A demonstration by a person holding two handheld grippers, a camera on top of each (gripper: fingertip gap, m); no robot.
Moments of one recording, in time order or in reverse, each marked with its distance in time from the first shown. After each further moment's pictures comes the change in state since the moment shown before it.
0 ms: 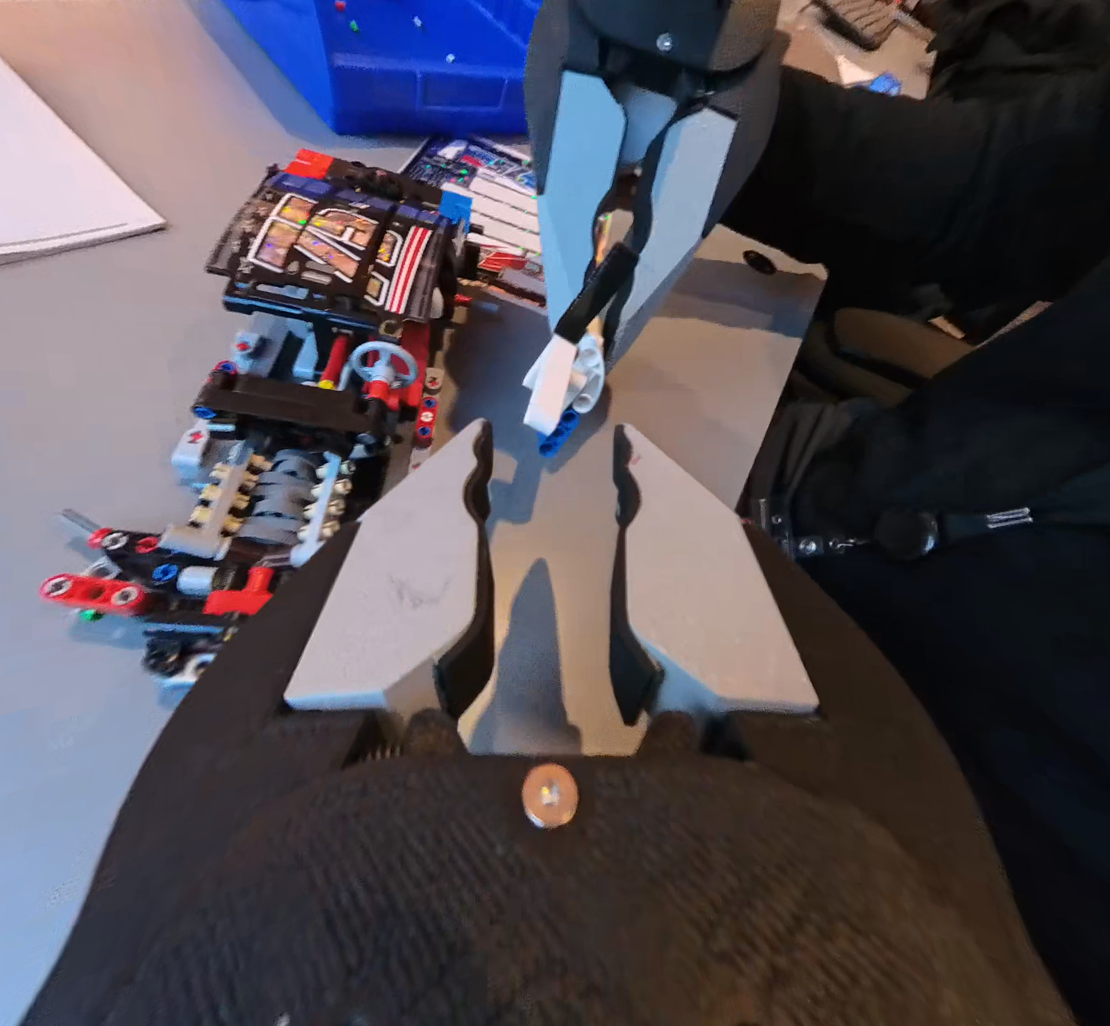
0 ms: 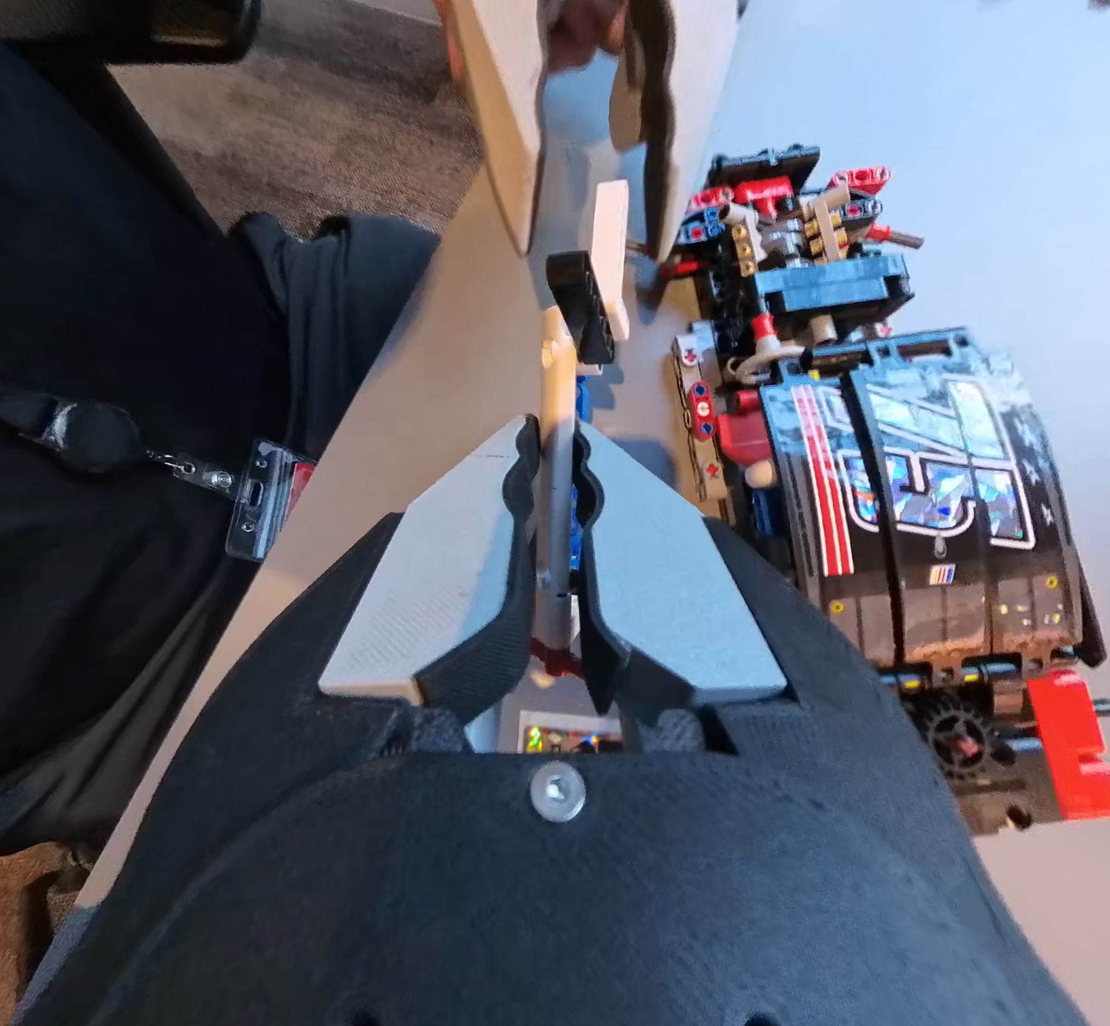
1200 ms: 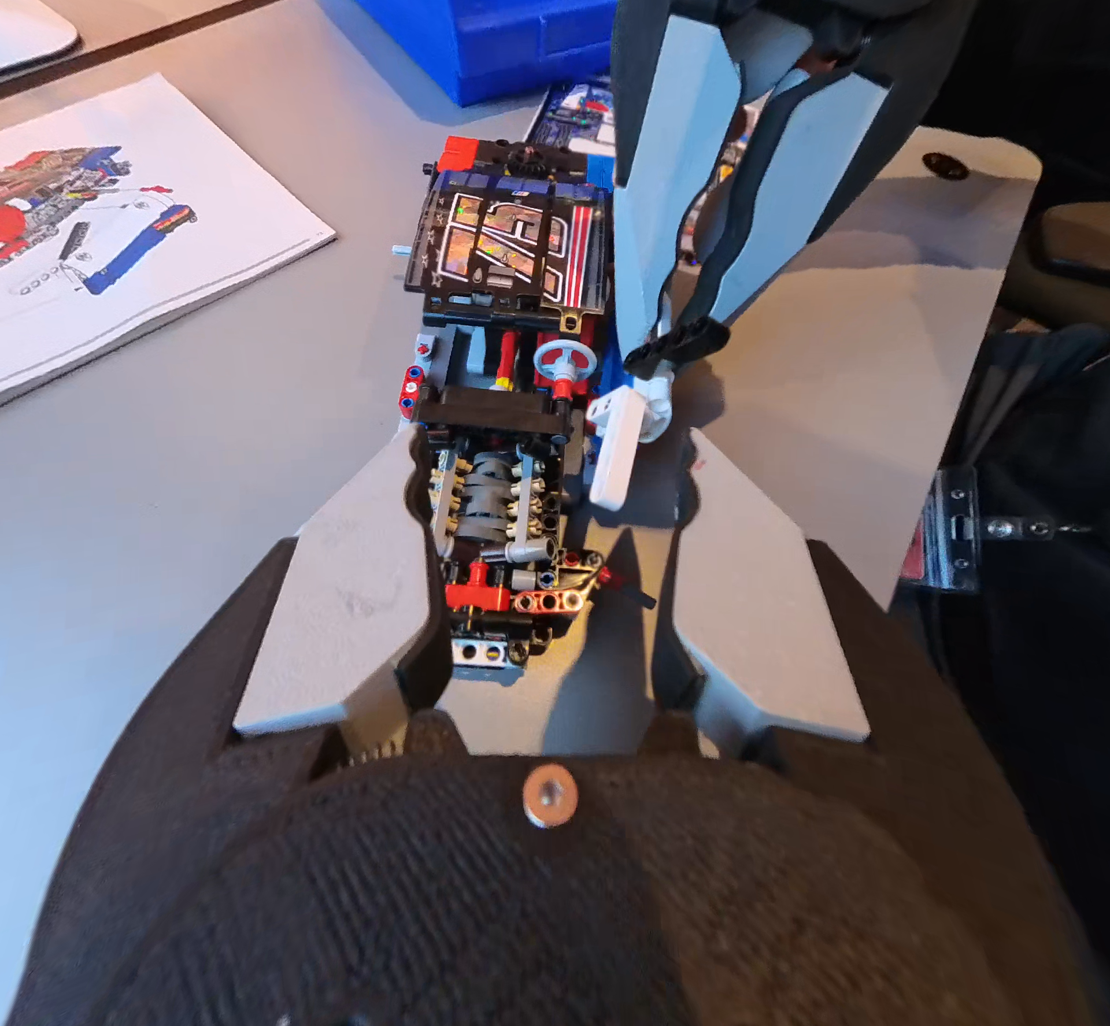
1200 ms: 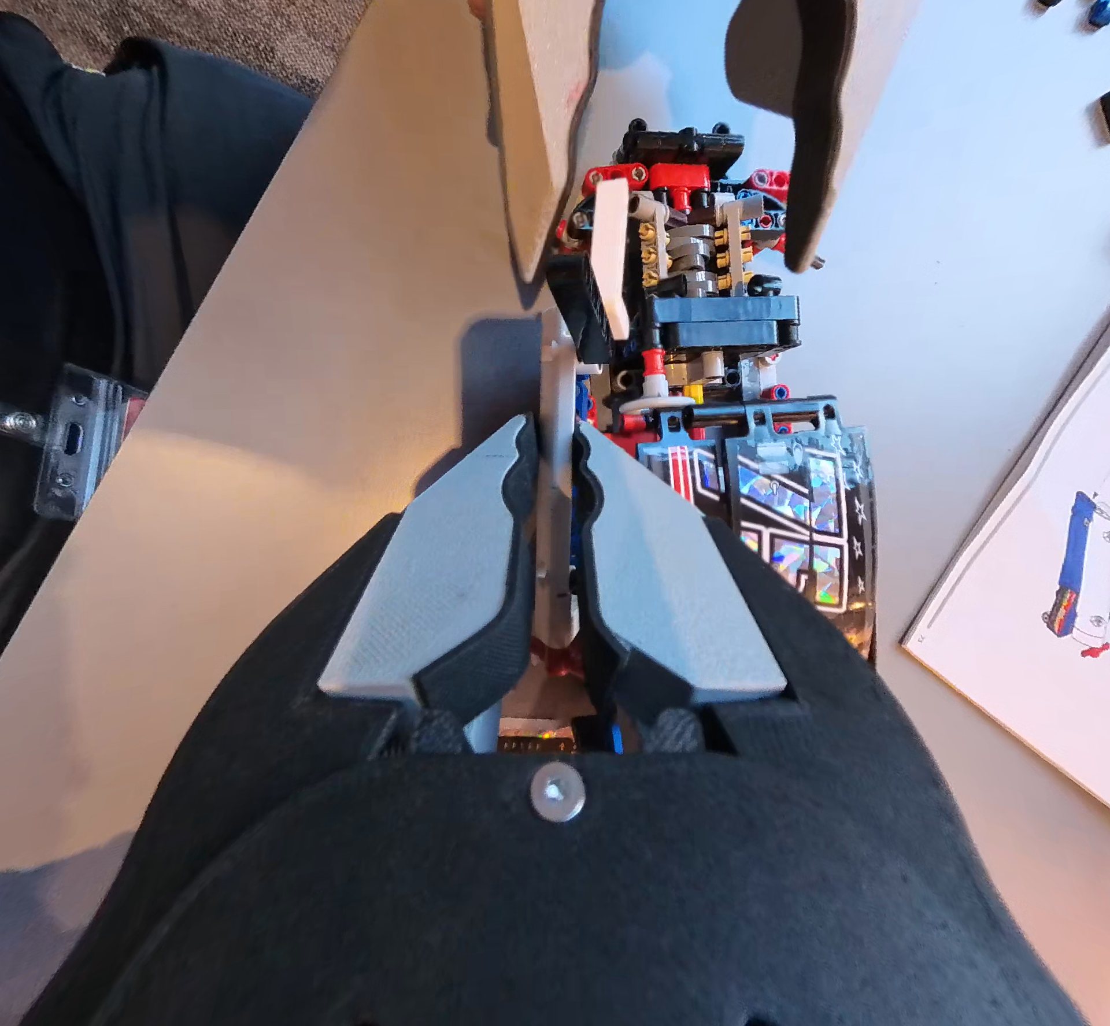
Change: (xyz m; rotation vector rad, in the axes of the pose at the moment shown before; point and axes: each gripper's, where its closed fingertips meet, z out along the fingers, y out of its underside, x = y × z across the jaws) left arm -0.064 -0.003 -0.003 -0.115 -0.157 0.158; right arm 0.043 0.001 0.018 -0.230 0.139 -0.164
